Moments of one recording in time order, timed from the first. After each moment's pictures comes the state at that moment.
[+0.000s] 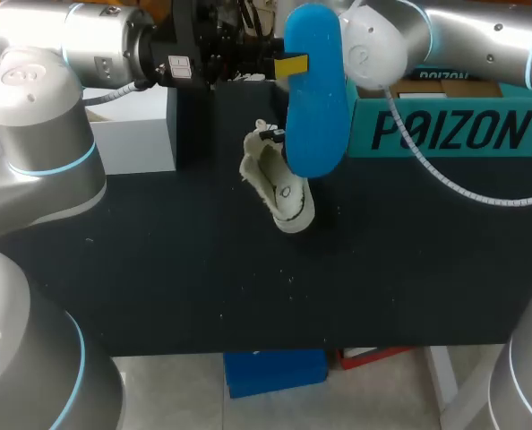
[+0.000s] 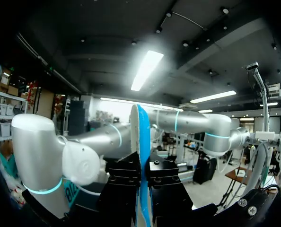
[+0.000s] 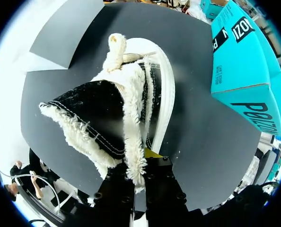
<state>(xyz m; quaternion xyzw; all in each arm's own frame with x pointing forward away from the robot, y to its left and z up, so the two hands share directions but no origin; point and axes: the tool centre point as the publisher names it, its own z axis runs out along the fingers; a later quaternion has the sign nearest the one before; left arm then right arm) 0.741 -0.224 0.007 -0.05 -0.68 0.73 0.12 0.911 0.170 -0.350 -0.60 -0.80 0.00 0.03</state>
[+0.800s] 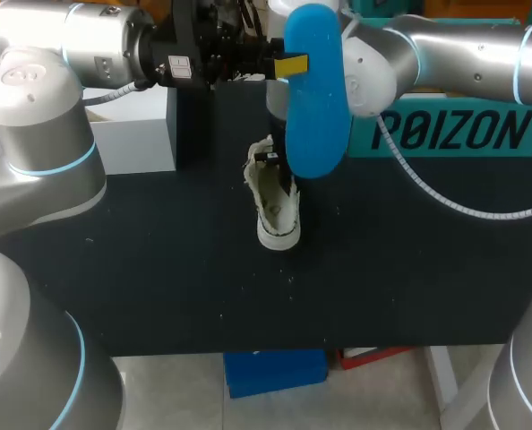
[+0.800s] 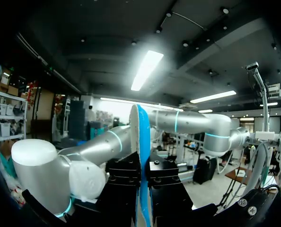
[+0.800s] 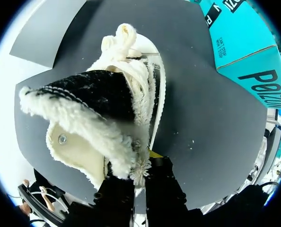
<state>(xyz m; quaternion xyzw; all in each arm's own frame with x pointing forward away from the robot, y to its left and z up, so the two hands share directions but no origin) 0.741 -0.224 0.007 -0.05 -0.68 0.73 0.12 0.891 0.176 -0.391 -0.66 -0.75 0.01 0.03</state>
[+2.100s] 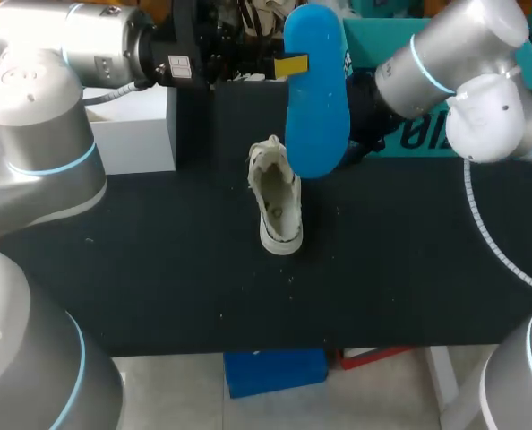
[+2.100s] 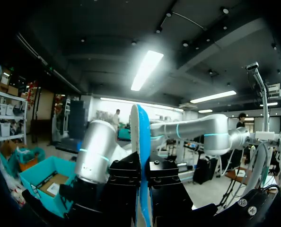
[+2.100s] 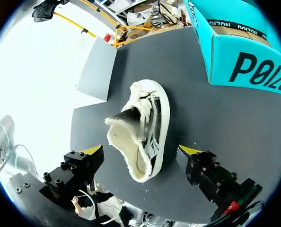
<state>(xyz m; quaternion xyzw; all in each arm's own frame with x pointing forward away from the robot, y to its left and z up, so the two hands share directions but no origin) 0.741 -0.224 0.007 -0.05 -0.68 0.73 0.12 0.890 0.138 -0.298 -0.65 -0.69 -0.27 0.15</state>
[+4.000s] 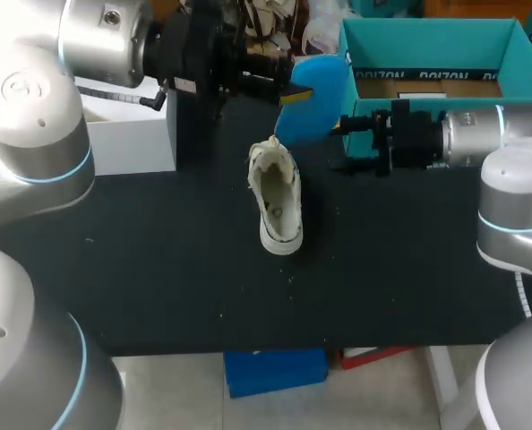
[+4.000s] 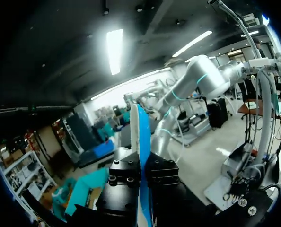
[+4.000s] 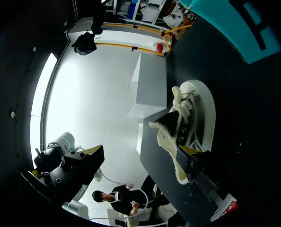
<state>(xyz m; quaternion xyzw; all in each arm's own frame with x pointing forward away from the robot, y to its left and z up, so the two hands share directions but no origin) 0.740 -0.230 -0.022 -0.23 -0.73 0.63 -0.11 0.888 0.127 -0.270 -0.56 -0.54 -0.50 0.39</state>
